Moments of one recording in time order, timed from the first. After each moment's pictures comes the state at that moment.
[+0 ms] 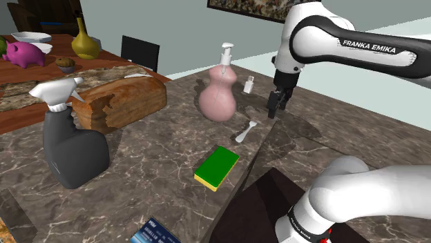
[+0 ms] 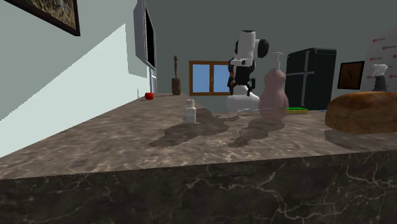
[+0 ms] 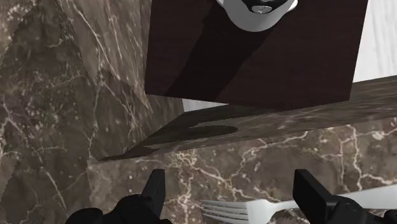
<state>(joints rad) -0.02 -0.79 -0.05 -2.42 -0.12 1.53 -0.17</state>
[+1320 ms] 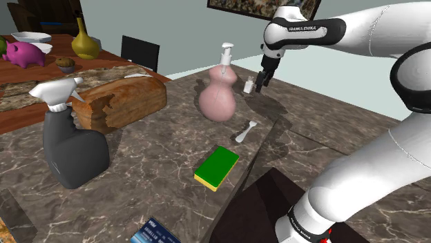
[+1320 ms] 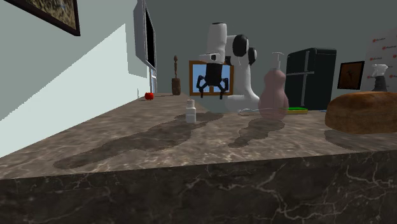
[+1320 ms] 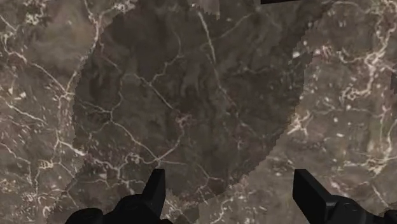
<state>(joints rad) -0.03 -0.25 -0.31 -2.02 -0.15 1.84 -0.53</state>
